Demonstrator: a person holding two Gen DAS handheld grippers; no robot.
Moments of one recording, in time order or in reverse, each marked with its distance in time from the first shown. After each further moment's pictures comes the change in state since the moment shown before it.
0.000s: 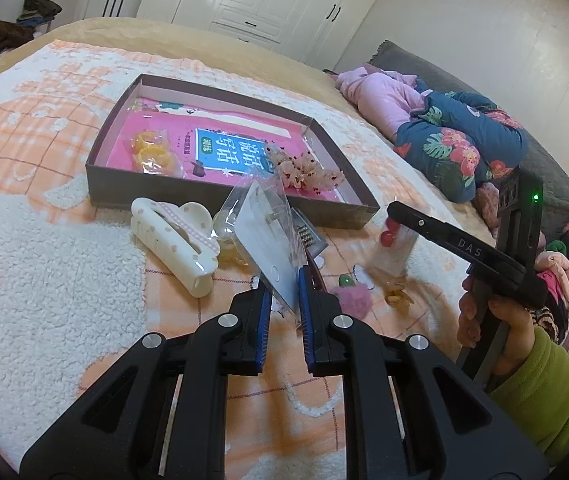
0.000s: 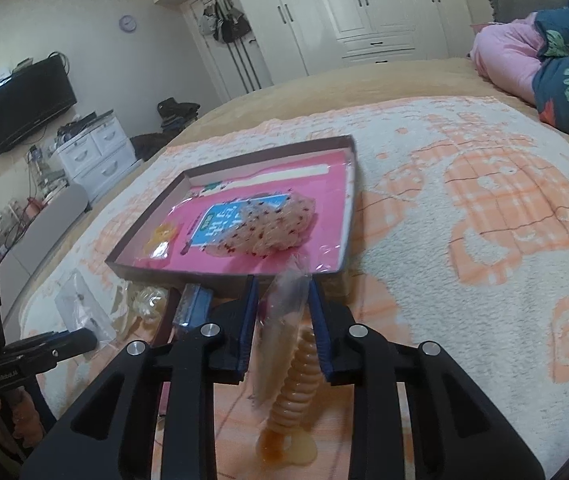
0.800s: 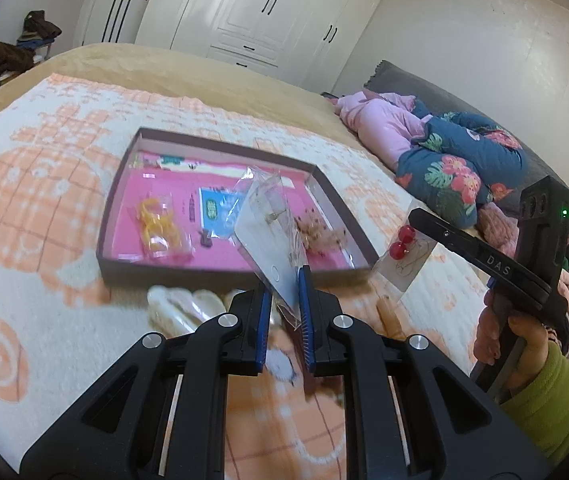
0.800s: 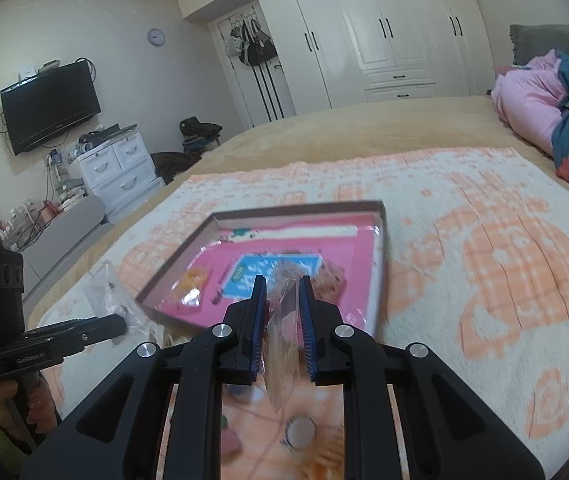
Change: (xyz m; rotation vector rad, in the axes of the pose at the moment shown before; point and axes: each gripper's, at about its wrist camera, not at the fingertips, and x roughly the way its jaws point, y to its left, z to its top) left arm -0.008 0.003 0.051 0.027 -0.088 0.014; right arm -0.012 0.040 0.051 -0.100 -0.094 0.065
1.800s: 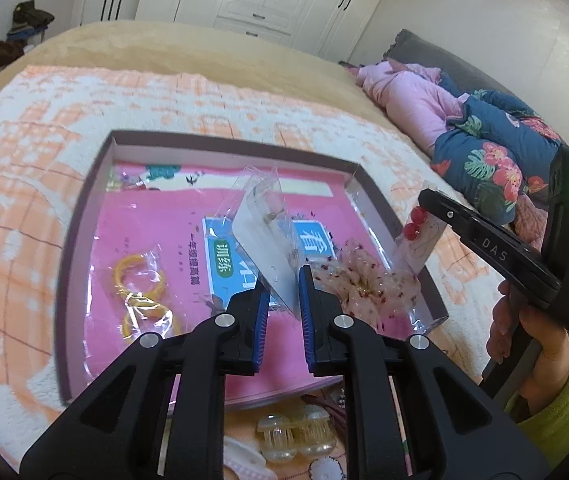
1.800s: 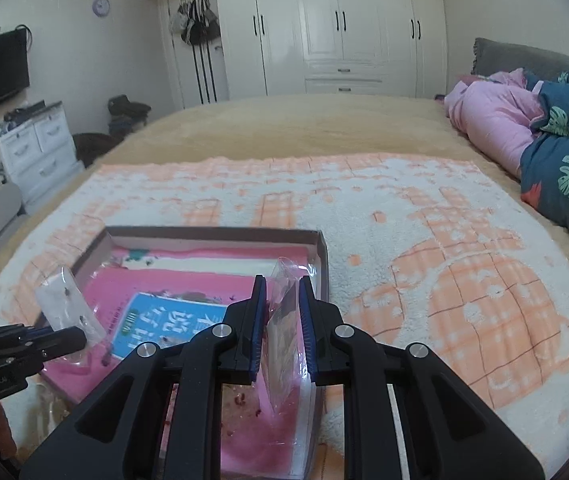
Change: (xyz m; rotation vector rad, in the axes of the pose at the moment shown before) left arm 0.104 0.029 0.055 0.005 0.142 0.052; right arm 0.106 -0.039 0.038 -0.012 0.097 -0.311
